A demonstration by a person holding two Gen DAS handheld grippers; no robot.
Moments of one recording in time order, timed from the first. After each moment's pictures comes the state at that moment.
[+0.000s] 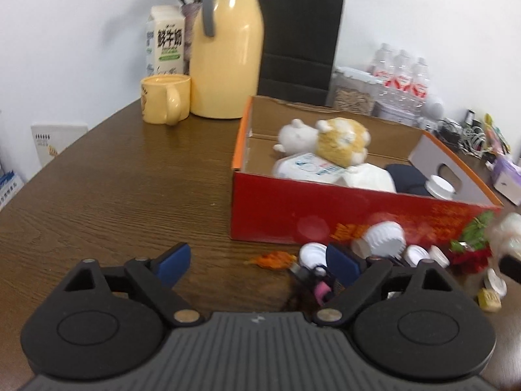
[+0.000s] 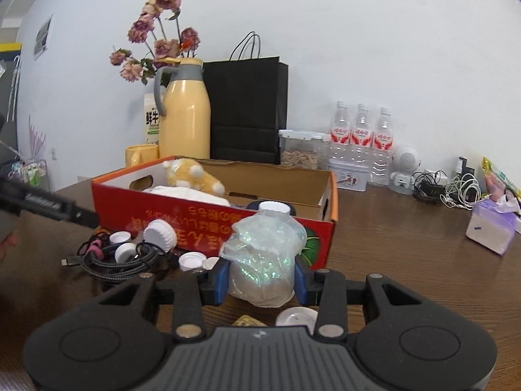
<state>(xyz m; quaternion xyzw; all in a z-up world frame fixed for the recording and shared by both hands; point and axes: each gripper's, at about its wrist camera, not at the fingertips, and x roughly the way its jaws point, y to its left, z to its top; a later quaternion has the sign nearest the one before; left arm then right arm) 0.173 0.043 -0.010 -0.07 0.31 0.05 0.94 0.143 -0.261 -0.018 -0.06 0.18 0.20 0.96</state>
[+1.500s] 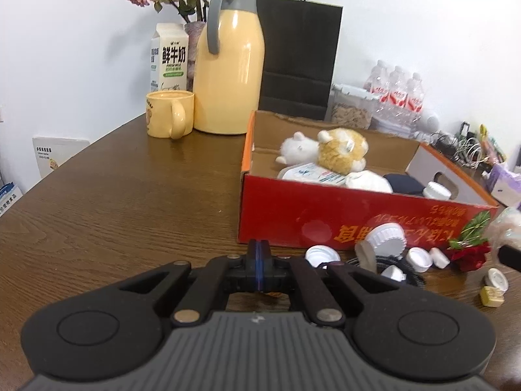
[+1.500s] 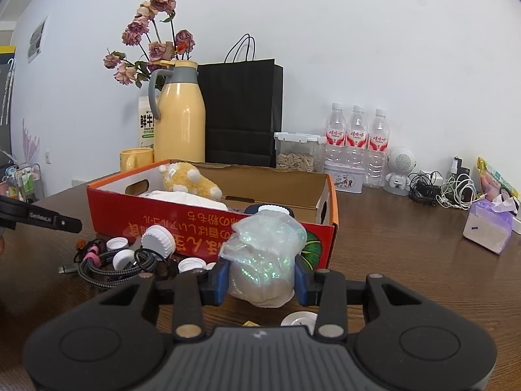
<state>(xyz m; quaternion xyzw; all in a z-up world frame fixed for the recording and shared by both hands) 0.146 0.046 -0.013 -0.07 0.26 0.04 0.96 0.144 -0.257 -0.017 -0.05 0.18 0.19 0.97</state>
